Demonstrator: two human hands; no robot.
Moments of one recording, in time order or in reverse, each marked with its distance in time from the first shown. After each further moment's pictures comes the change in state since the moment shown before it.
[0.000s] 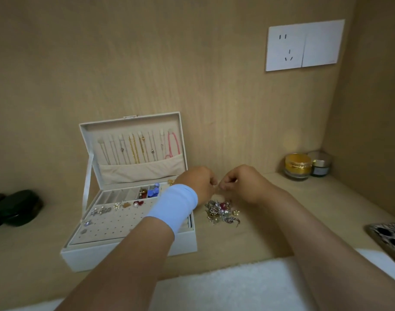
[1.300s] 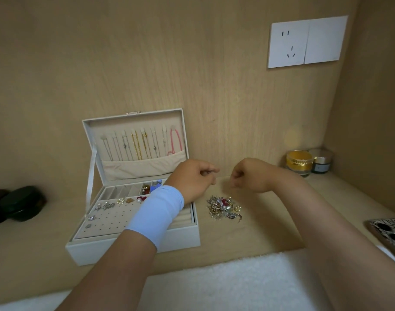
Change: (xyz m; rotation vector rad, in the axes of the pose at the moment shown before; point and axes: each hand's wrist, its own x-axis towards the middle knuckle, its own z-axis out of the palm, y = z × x) left_hand -0.036 -0.005 -0.016 -0.474 0.142 0.055; right_hand -0.004 -0.014 -0.031 -0.258 -0.183 0.017
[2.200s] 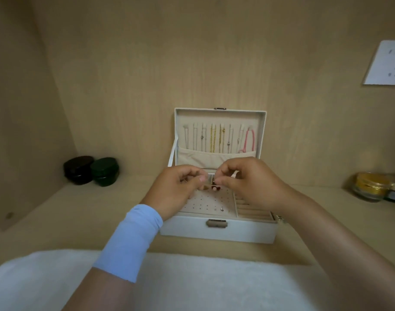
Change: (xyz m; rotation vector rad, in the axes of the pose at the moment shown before) left_hand -0.123 -0.090 -0.117 -0.343 0.285 -0.074; right_hand -0.014 -0.186 0.050 0.354 0.171 -0.392
